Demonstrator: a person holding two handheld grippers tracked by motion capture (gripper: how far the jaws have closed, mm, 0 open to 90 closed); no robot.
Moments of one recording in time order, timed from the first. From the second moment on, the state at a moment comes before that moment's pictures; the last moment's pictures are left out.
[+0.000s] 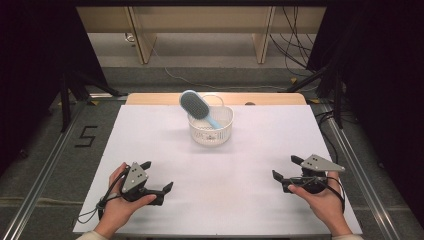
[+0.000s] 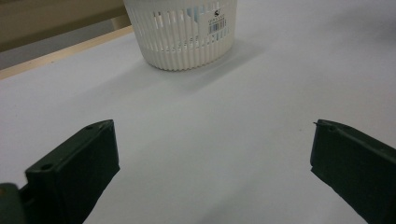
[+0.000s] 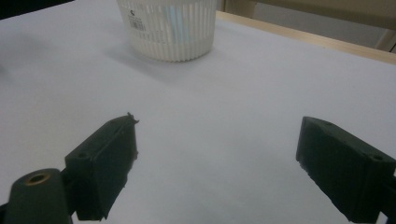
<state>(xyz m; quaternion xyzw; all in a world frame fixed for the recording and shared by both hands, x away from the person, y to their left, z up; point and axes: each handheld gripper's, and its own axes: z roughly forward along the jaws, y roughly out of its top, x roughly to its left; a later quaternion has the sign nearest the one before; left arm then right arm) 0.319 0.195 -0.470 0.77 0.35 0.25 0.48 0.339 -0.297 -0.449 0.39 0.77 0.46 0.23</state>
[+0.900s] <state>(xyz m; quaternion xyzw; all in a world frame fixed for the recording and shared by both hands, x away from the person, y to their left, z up) 0.319 0.197 -0.470 0.77 0.35 0.25 0.48 0.314 -0.311 -0.459 0.38 0.77 0.46 0.23</state>
